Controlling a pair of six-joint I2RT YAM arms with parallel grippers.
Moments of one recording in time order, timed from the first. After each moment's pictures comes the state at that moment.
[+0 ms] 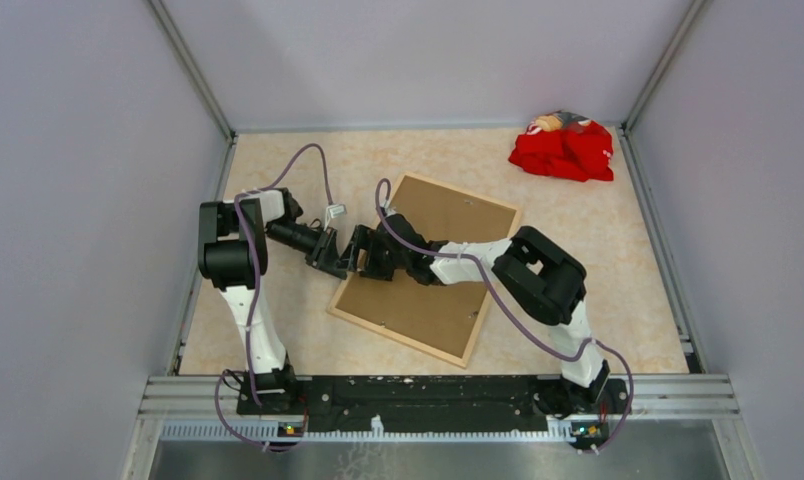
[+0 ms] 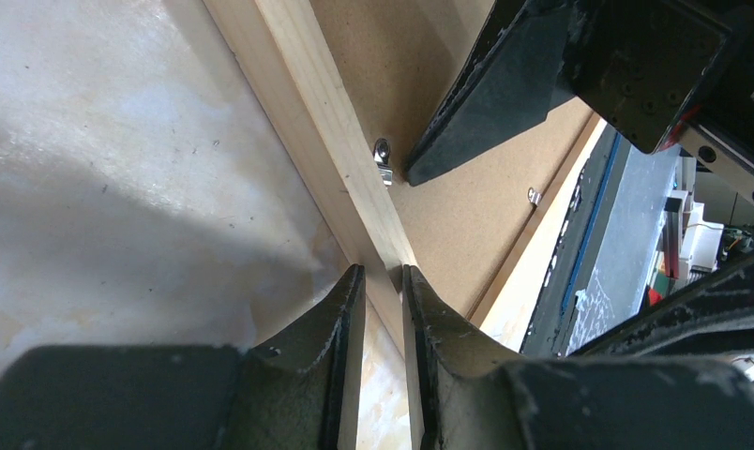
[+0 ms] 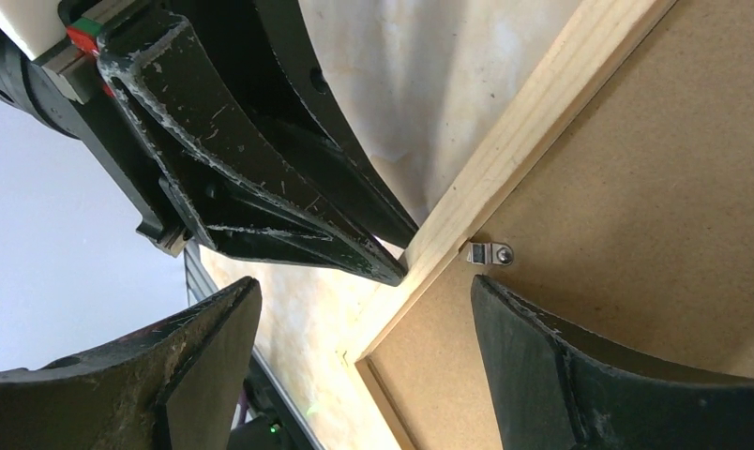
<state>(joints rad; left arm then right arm) 0.06 2.09 1.29 -1.10 0.96 0.89 0.96 2.08 1.27 0.28 -0.15 1.04</state>
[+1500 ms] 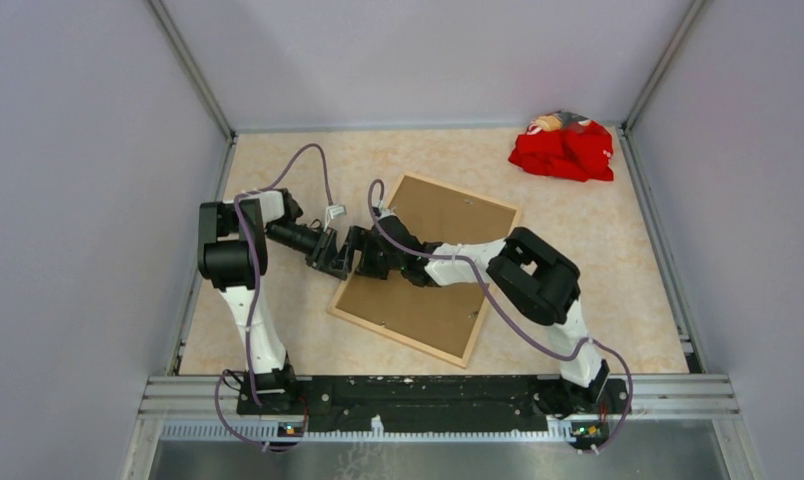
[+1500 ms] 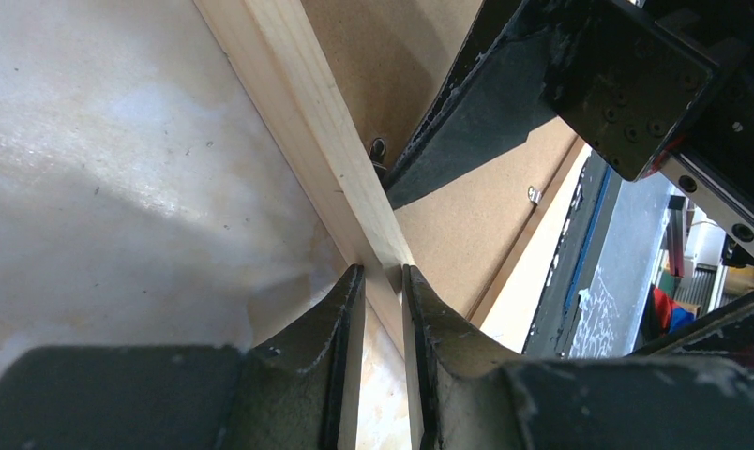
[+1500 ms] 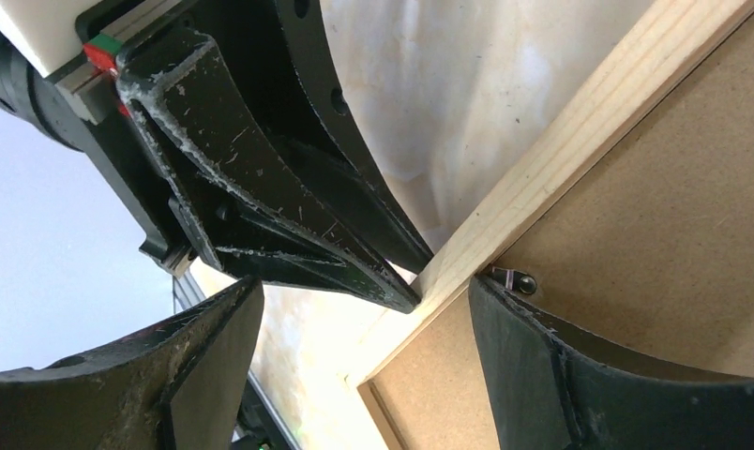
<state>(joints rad) 0.06 2.08 1.29 -1.10 0.96 0.90 0.97 2.11 1.32 0.27 -0.10 1.02</state>
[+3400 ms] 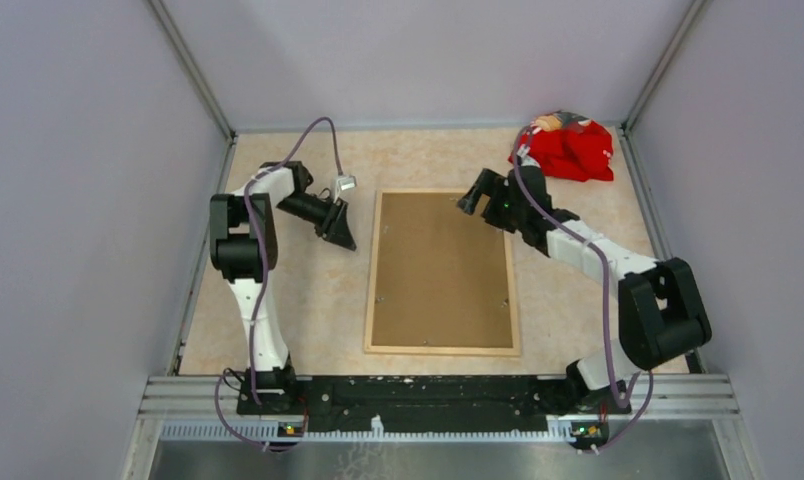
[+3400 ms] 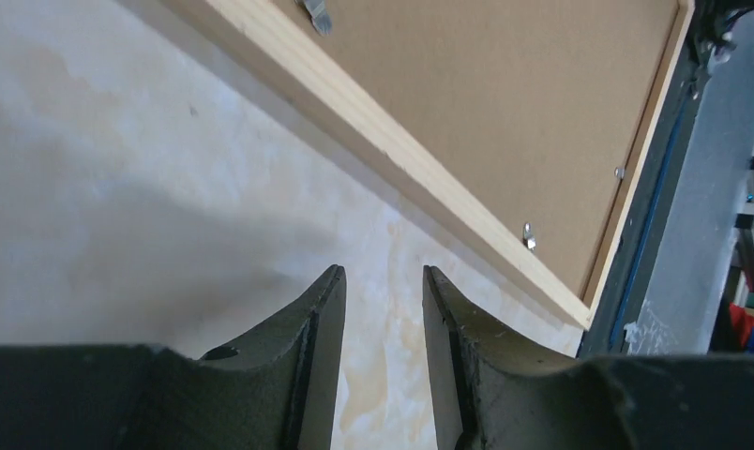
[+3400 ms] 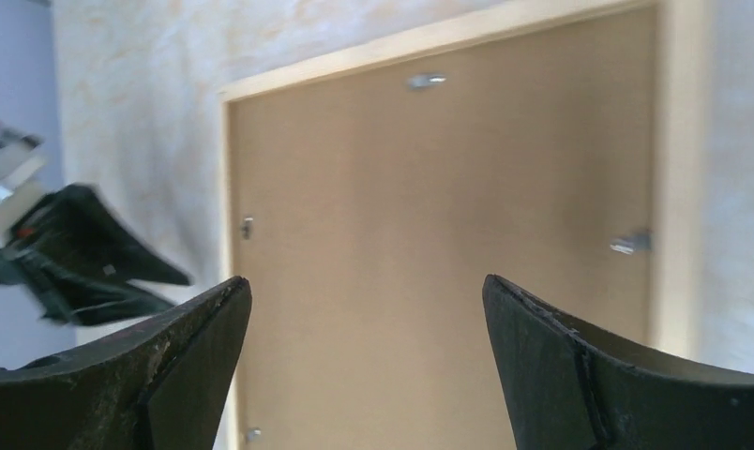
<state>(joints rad) 0.01 2.13 1.55 -1.12 0.93 0.86 0.36 1.47 0.92 -0.04 -0.04 0.70</state>
